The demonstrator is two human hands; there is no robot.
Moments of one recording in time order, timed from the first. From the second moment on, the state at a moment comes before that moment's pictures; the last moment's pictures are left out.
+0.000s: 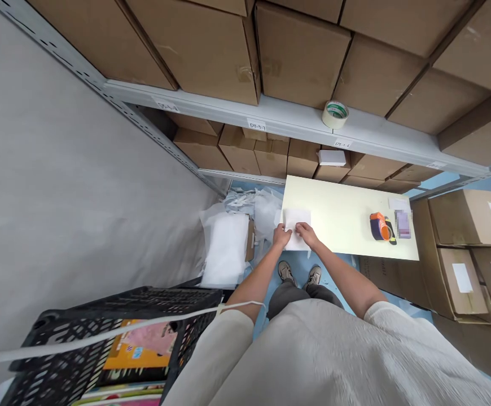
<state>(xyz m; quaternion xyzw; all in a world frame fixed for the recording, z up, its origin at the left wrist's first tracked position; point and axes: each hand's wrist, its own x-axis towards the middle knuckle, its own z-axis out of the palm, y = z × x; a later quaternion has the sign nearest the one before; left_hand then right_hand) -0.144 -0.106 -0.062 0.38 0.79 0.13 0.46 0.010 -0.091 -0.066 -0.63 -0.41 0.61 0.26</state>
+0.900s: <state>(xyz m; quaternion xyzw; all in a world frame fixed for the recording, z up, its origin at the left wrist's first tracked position) -0.153 -0.114 -0.062 0.49 0.73 0.15 0.44 0.042 -0.088 -0.072 -0.75 -0.46 0.44 0.17</state>
